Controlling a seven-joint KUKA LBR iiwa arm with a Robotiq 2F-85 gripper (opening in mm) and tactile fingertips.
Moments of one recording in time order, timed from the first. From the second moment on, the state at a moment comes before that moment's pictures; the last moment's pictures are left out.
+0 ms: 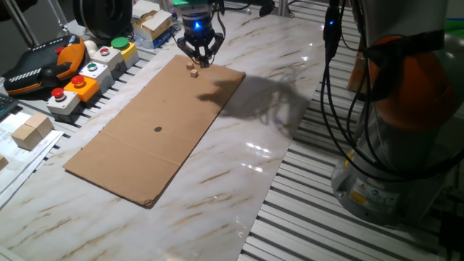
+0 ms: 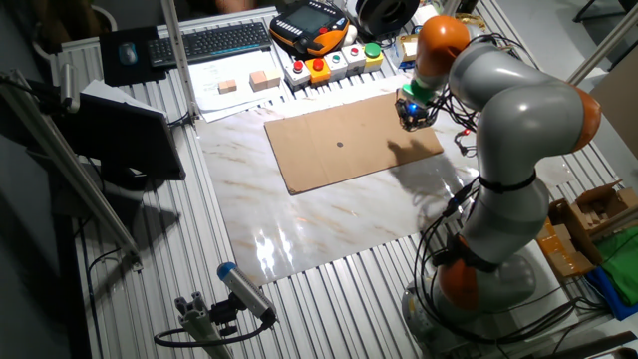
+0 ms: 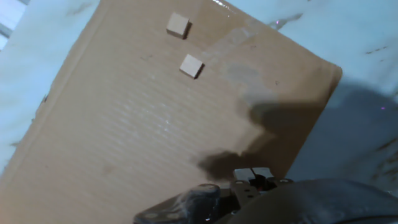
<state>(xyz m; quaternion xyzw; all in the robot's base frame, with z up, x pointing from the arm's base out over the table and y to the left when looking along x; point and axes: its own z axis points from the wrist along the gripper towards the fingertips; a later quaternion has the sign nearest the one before) 0.548 -0.115 0.147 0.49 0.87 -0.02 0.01</state>
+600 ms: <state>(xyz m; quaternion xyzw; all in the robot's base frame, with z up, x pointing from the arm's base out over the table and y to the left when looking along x) 0.583 -0.143 0.128 0.54 0.84 -0.03 0.02</state>
